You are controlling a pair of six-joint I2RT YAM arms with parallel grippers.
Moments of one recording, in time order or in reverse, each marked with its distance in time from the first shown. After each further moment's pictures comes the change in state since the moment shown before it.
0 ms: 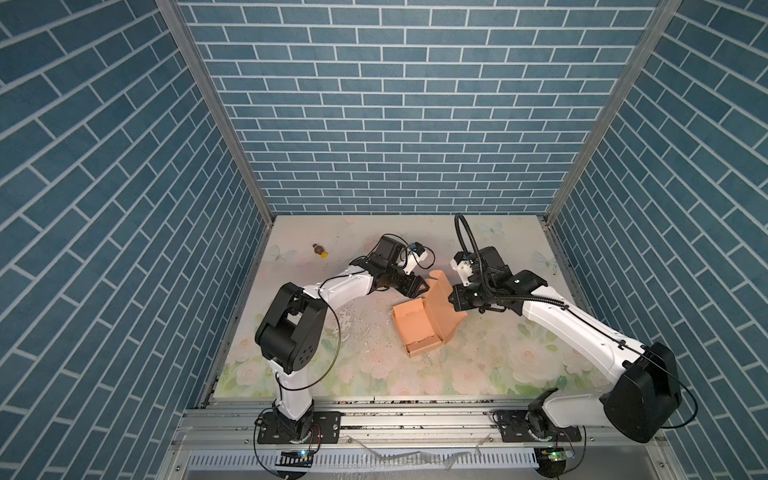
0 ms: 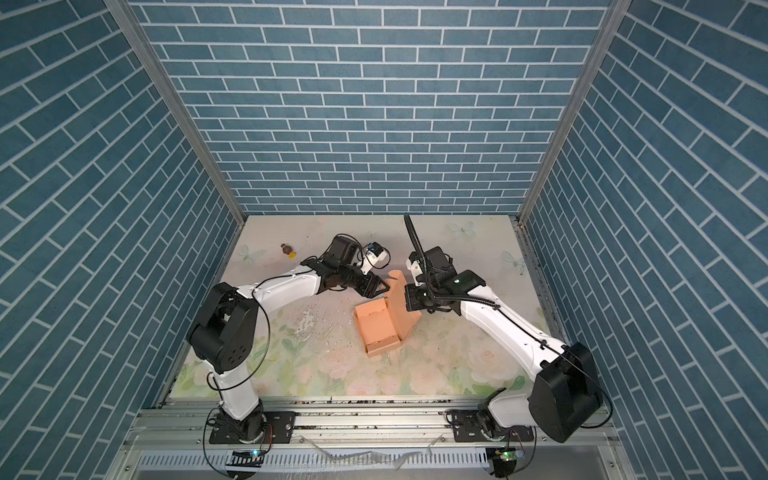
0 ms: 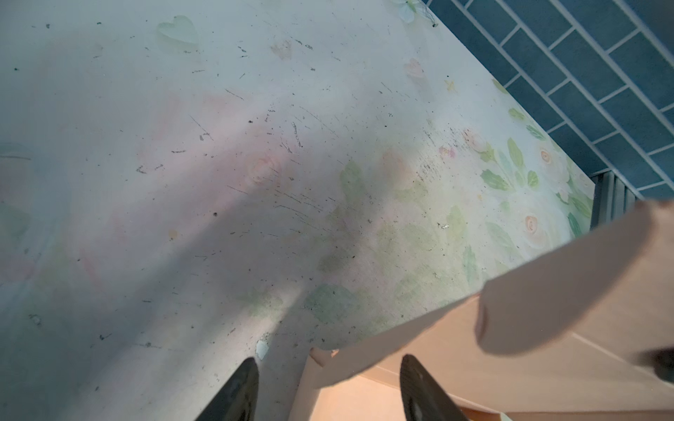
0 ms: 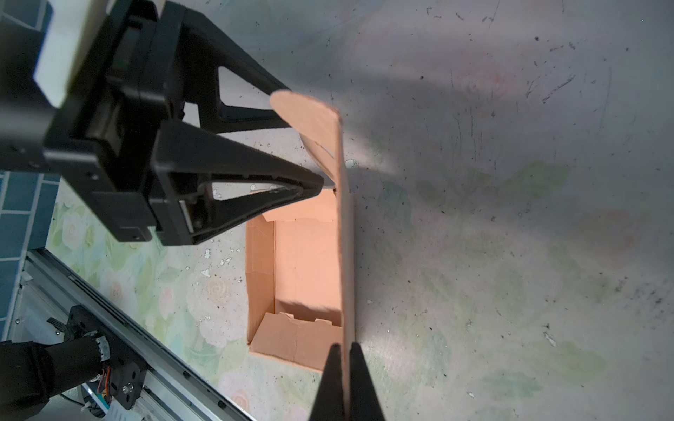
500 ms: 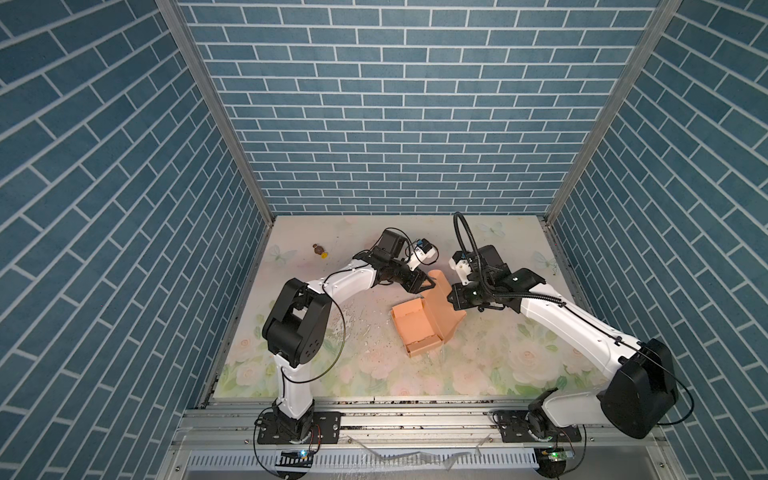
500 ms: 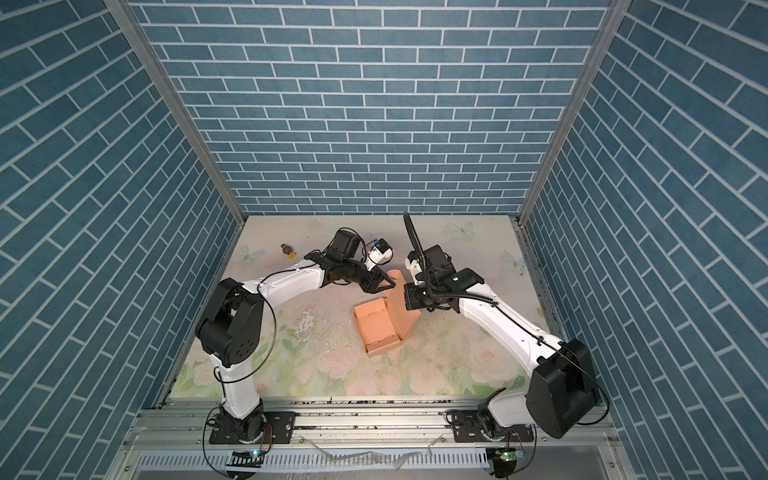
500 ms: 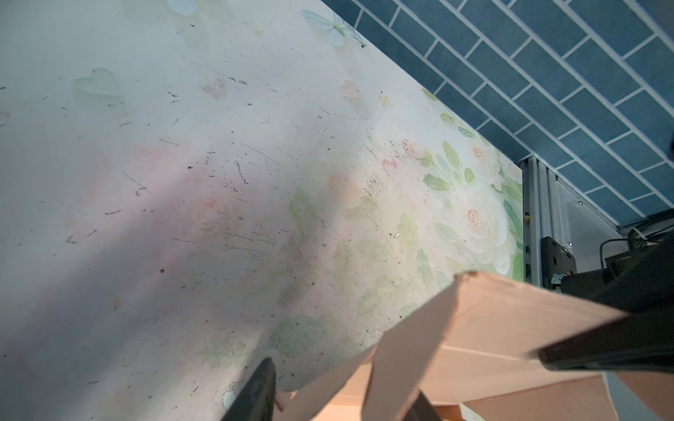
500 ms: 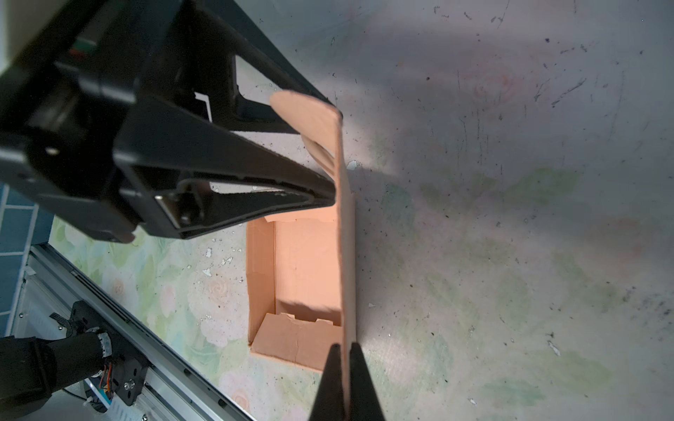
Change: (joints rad) left arm 0.004 0.054 0.087 -0.027 0.160 0.077; right arm -0.009 0.024 0.015 0.001 -0.014 -0.018
